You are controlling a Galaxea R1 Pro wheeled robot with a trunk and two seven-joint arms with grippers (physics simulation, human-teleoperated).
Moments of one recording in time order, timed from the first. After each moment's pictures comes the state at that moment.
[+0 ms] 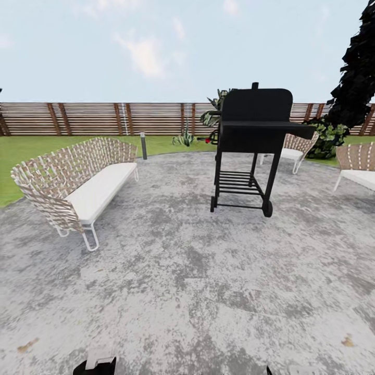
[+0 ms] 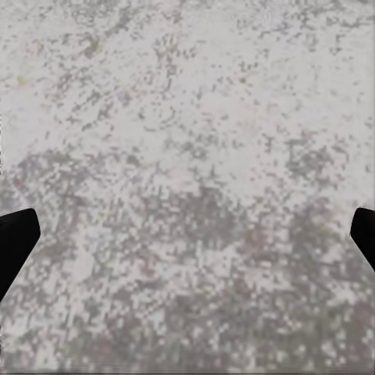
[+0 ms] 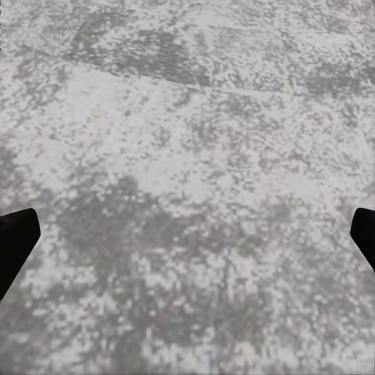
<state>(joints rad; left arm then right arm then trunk) -0.34 0.08 0.06 -0.27 0.01 -0.21 0.05 -0.12 -0.08 -0.11 -0.58 0.01 -0.23 0.00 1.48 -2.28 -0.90</state>
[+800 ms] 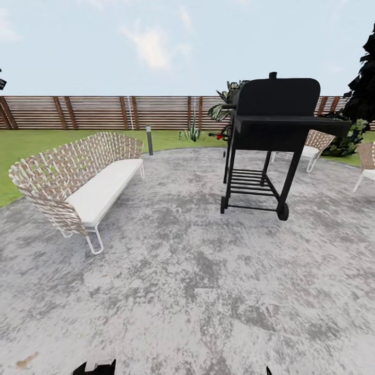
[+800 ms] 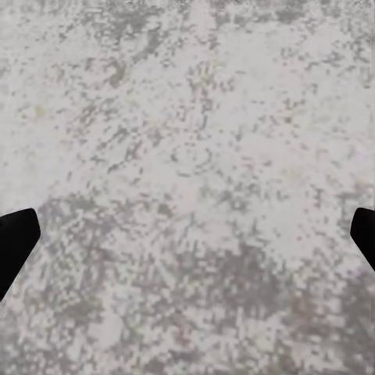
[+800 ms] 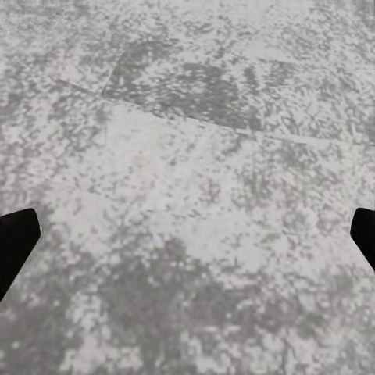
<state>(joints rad) -0.33 0.08 0.06 -0.27 0.00 -0.21 0.05 -0.12 -0.08 -0.10 -0.58 0.02 -0.23 0.00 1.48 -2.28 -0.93</state>
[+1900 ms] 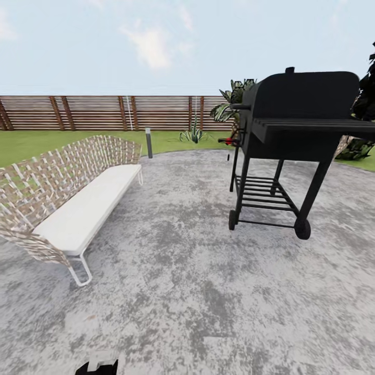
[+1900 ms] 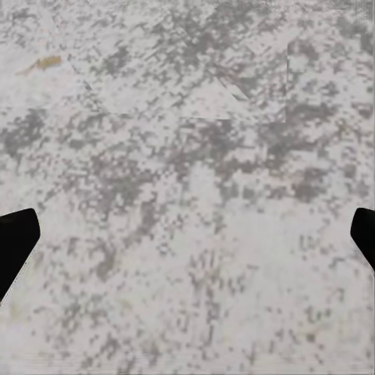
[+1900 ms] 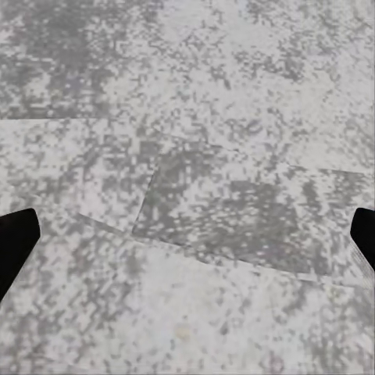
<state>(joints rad) -0.33 0.07 0.05 -0.27 0.00 -0.21 0.05 -0.12 -0.08 -0.11 -0.53 0.01 -0.23 0.00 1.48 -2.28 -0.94</state>
